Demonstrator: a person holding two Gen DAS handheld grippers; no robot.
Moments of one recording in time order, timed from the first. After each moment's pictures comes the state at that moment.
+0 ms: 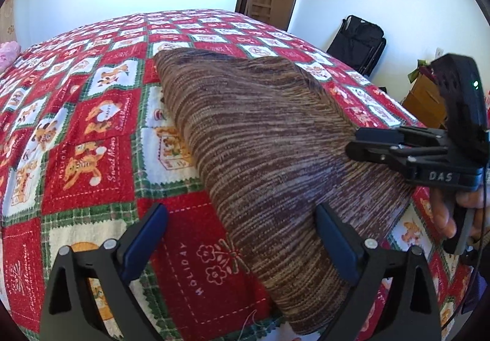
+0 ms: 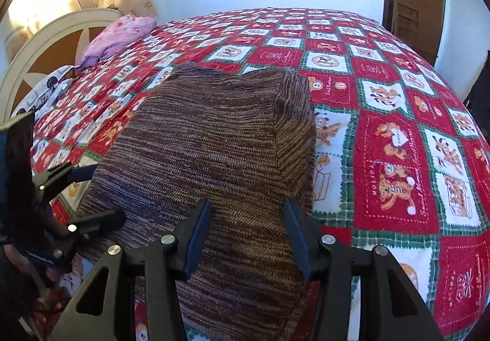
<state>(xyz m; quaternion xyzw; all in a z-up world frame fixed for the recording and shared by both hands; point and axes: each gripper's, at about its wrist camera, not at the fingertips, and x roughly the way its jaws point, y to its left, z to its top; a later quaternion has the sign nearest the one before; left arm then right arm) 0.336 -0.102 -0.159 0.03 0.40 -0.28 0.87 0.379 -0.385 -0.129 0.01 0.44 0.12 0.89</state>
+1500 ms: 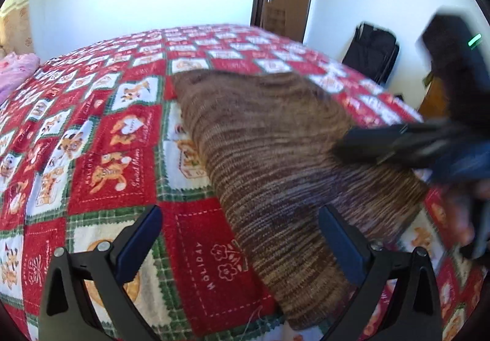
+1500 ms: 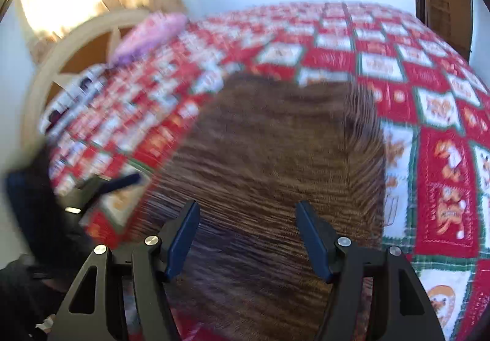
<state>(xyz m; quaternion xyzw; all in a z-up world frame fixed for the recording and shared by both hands) 0.323 -0.092 -0.150 0.03 0.37 -0.24 0.90 0.402 -0.348 -0.129 0.03 0.46 0.20 0.86</state>
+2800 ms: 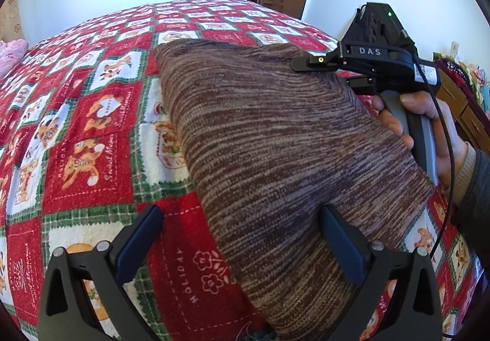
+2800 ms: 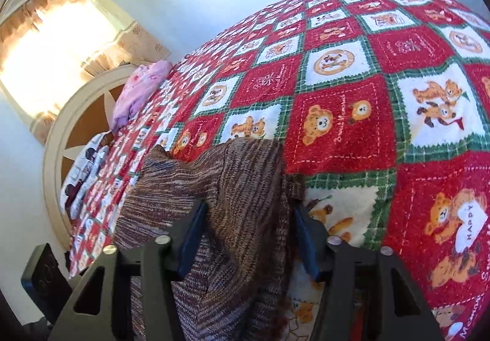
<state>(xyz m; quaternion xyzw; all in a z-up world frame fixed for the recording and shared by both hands) 0.351 -0.115 -0.166 0.04 0.43 -0.25 0.87 0.514 -0.447 -0.163 0.21 0.43 0.23 0.85</state>
